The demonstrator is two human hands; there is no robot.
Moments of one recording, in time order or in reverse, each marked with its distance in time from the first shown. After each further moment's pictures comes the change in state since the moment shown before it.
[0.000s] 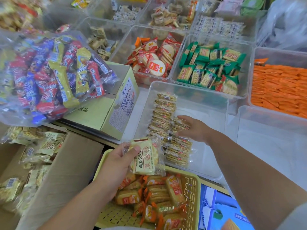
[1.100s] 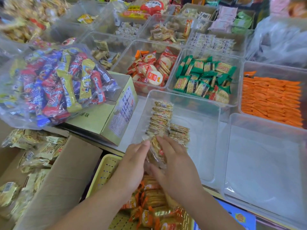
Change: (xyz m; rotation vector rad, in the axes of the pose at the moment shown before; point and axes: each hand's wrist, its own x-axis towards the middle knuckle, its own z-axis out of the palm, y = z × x) left_hand -0.028 0.021 0.046 0.116 0.056 0.094; right_hand -0.166 -0.107 0.086 -0.240 0.434 -0.356
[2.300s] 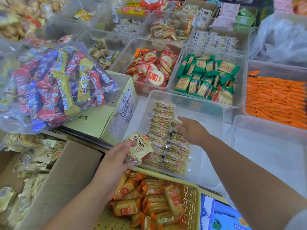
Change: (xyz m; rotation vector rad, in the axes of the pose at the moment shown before) left_hand 0.041 -0.019 -0.047 -0.117 0.028 -0.004; right_hand 0.144 0.148 0.006 -0.140 -0.305 0.273
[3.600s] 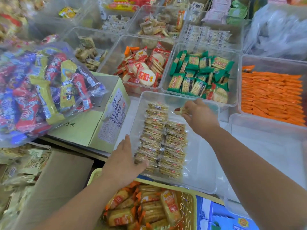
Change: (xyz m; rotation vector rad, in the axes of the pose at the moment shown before) left_hand 0.058 -0.010 0.026 1.211 -0.123 0.124; right_hand 0.008 0.010 -0.048 -0.138 0.385 -0.063
